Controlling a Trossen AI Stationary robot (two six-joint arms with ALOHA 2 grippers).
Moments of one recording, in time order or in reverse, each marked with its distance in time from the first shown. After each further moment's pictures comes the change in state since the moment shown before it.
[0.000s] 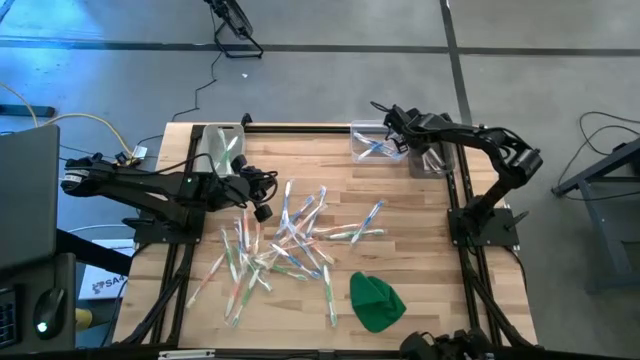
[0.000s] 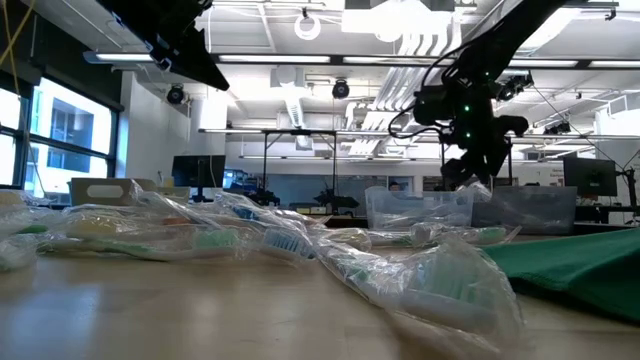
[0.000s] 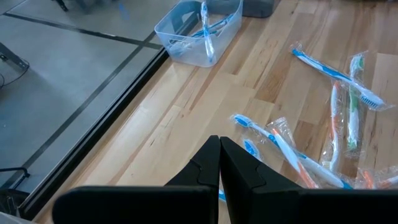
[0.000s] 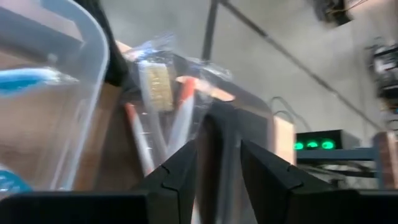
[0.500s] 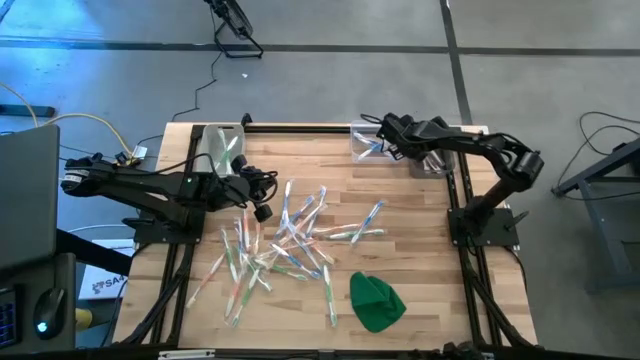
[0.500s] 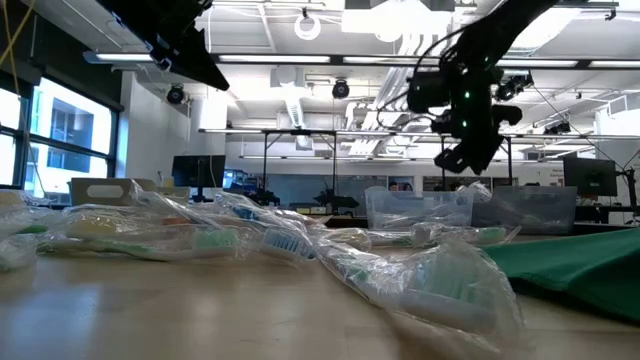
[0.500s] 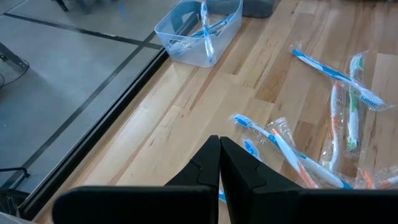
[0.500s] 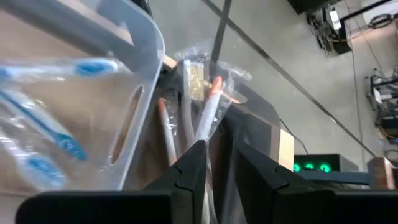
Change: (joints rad) left arm 0.000 0.000 0.000 0.000 0.000 0.000; right arm 0.137 -0.047 0.000 -0.059 0.023 0.034
